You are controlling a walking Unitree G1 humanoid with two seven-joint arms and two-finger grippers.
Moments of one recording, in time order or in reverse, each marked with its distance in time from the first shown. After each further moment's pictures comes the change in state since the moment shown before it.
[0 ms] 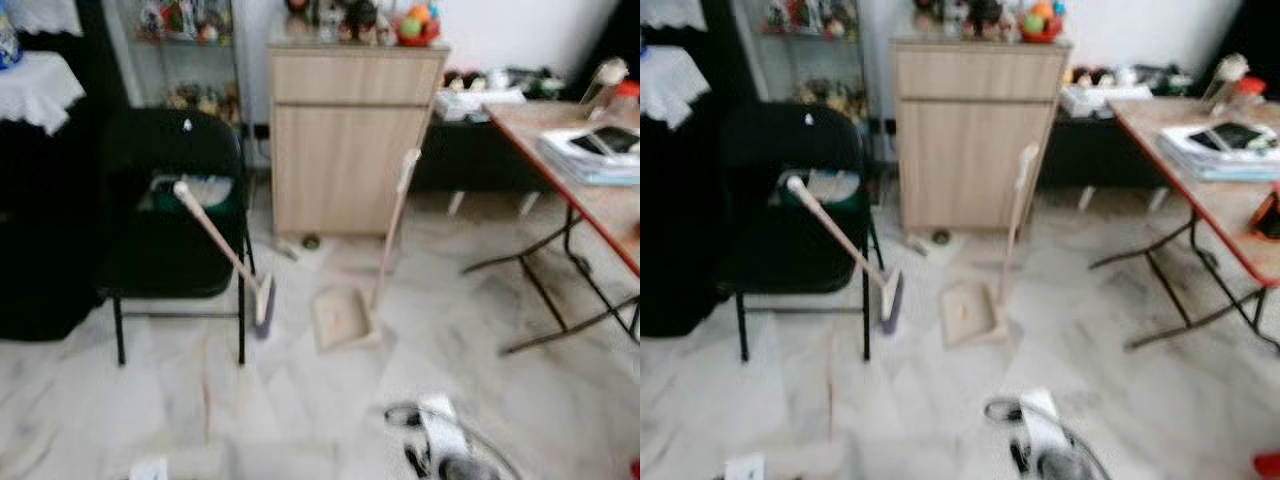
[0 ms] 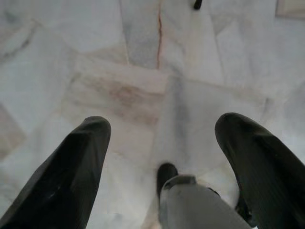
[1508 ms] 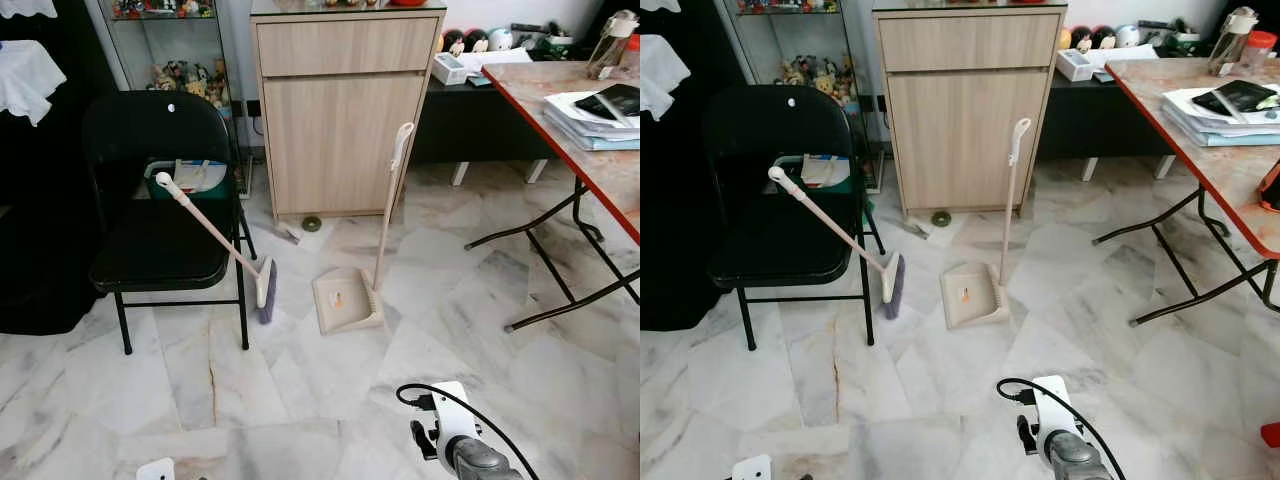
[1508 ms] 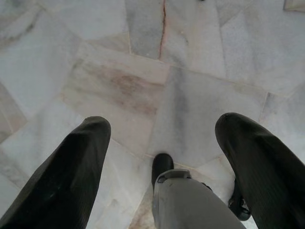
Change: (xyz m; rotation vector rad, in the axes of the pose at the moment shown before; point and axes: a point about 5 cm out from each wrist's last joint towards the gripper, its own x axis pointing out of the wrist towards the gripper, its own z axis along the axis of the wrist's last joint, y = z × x) left arm -0.001 -0.009 -0.001 -0.054 -0.009 -0.002; right arm -0.001 -0.018 0.017 0.098 -0.071 -0.059
